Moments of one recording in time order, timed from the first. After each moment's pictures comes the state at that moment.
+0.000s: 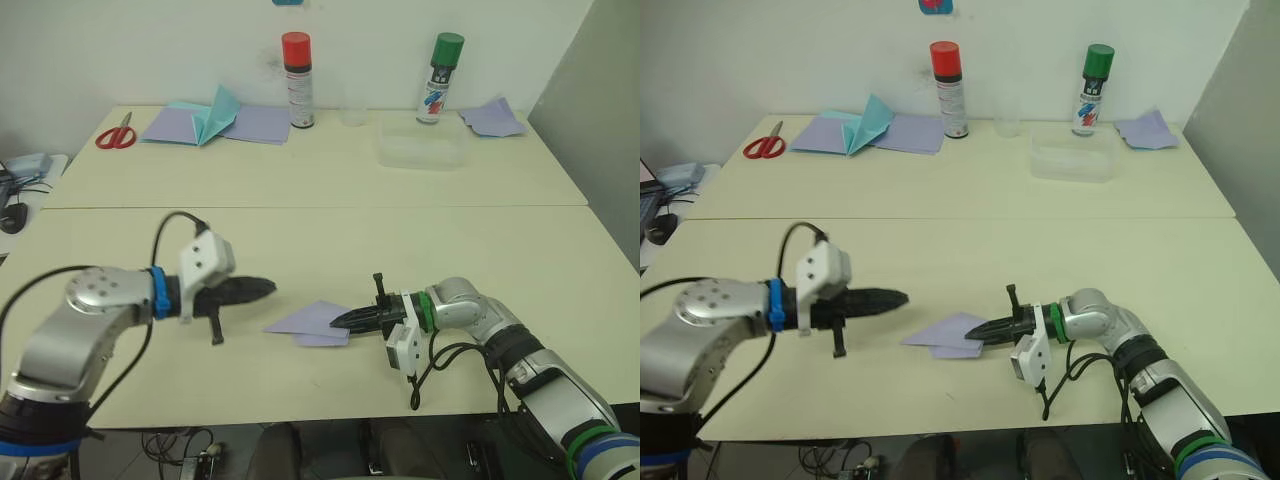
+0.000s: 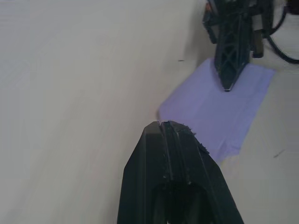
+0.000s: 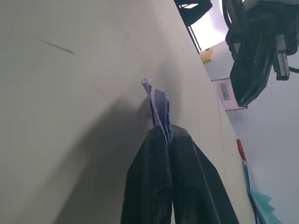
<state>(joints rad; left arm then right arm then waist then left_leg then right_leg) -0.16 0.86 0.01 -0.38 -0.46 0.52 -1.08 -0.67 -0.42 0.49 0.70 -0.36 -1.32 0.76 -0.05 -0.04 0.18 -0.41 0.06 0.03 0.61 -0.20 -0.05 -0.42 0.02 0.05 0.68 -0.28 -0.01</state>
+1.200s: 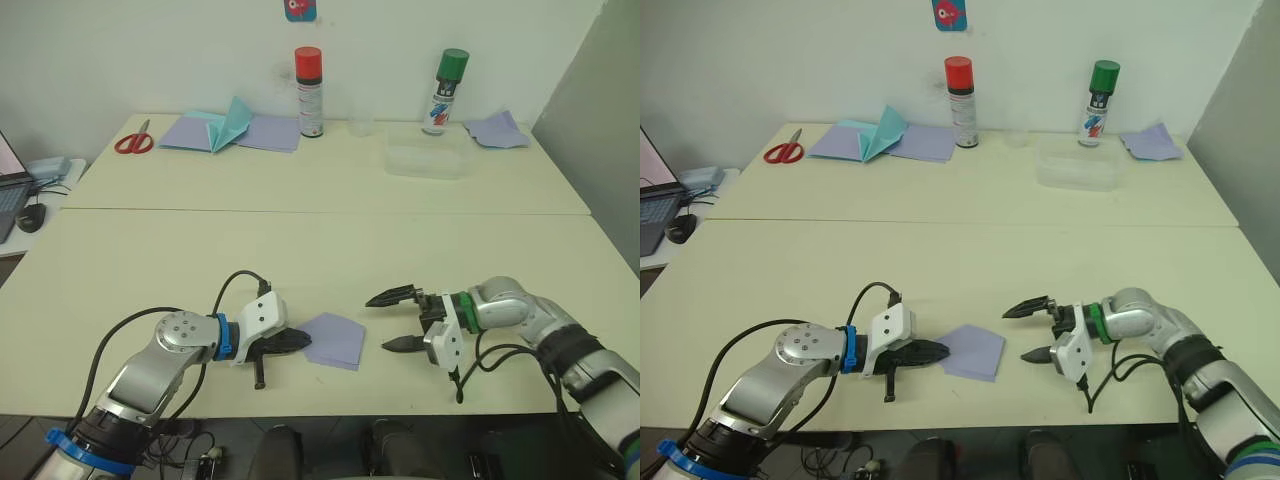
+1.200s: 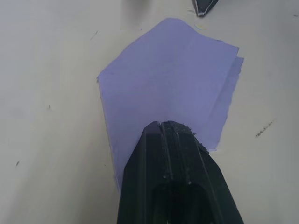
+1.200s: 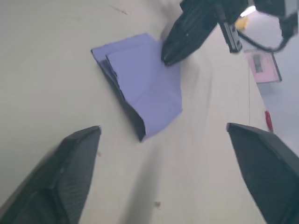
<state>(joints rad) -0.14 0.76 -0.22 -0.21 -0.25 0.36 -1.06 -0.57 -0.76 0.60 0.47 -0.06 -1.00 0.87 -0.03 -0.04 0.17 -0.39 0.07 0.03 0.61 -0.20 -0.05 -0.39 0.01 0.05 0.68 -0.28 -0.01</state>
